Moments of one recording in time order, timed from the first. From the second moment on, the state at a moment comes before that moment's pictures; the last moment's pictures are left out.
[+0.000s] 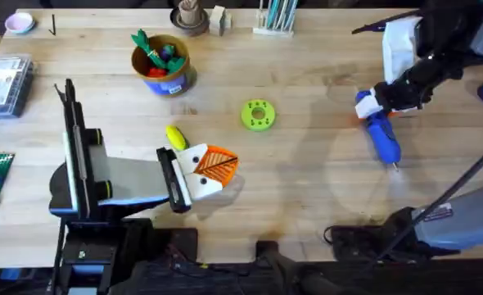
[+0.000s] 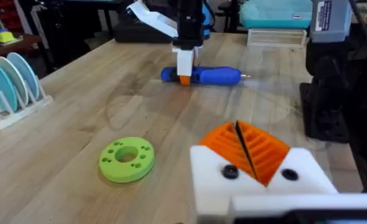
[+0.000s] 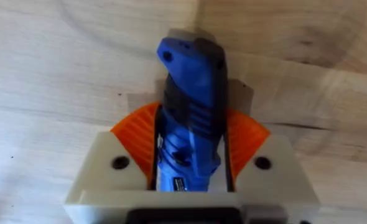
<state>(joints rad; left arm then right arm) 0.00 0.01 0.01 -0.13 1.22 0.16 -0.21 1.75 1.14 -0.92 -0.03 -0.38</state>
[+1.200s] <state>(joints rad) 0.00 0.01 0.01 -0.13 1.22 0.16 -0.21 1.75 1.14 -0.82 -0.04 -0.38</state>
